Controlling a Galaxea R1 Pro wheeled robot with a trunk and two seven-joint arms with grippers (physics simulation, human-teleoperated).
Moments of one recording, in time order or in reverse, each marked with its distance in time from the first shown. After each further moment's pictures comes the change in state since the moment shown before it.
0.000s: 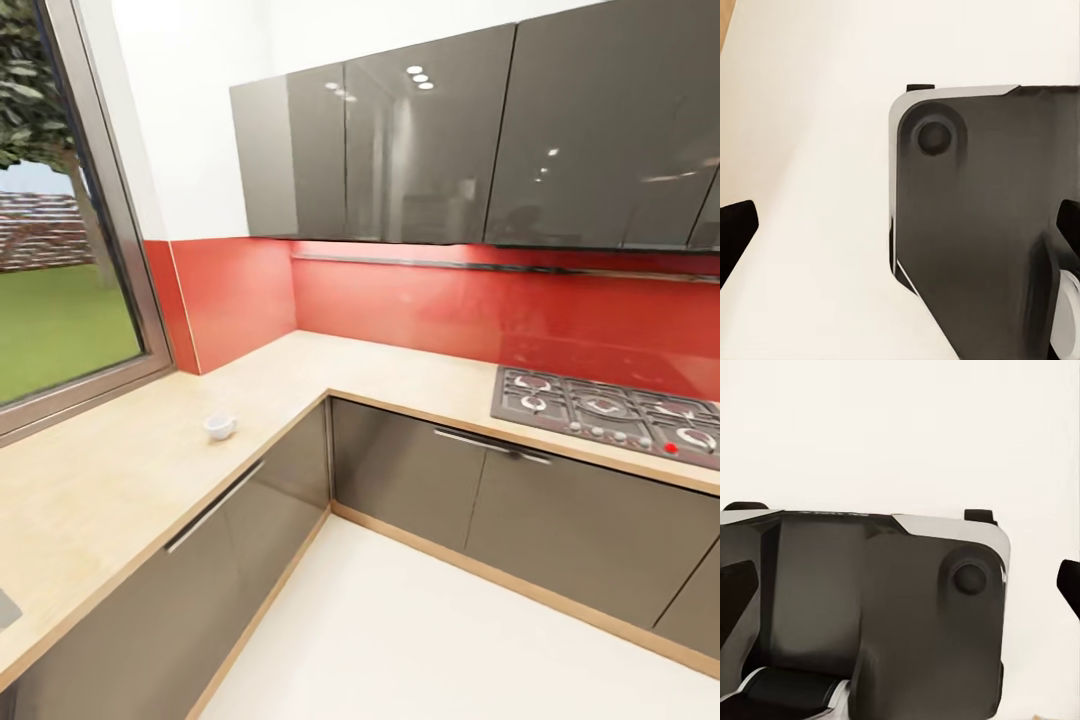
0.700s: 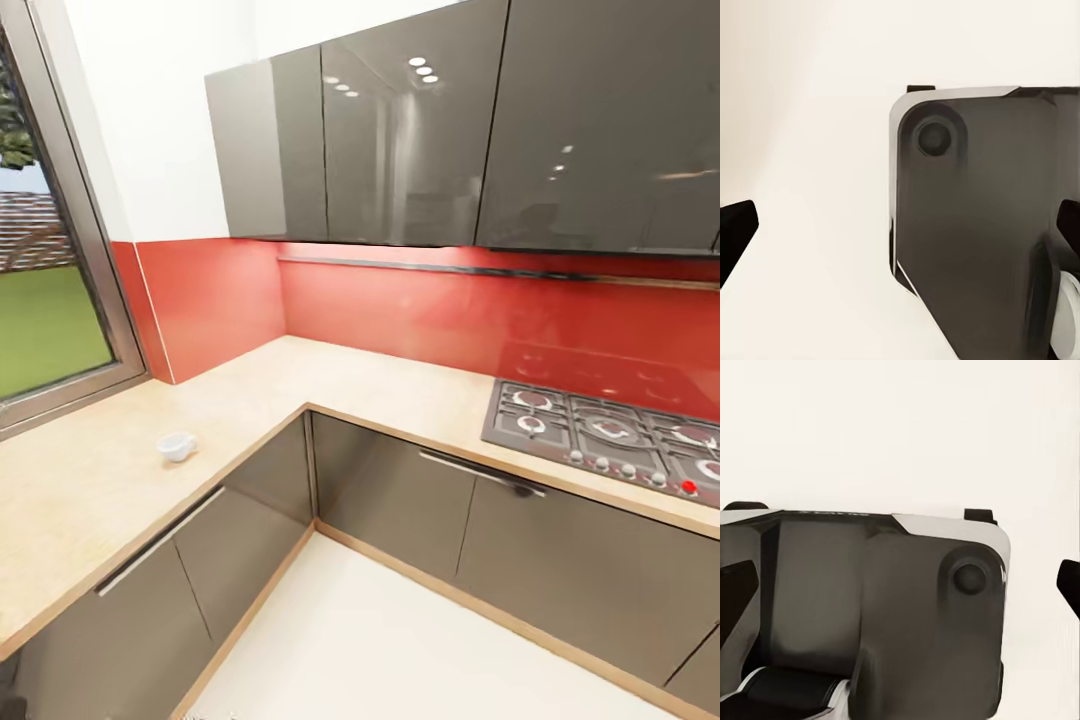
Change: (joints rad) left arm 0.000 0.000 0.001 -0.001 0.002 -0.003 0.001; right arm 0.000 0.000 0.000 0.000 0.000 0.000 0.000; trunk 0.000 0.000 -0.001
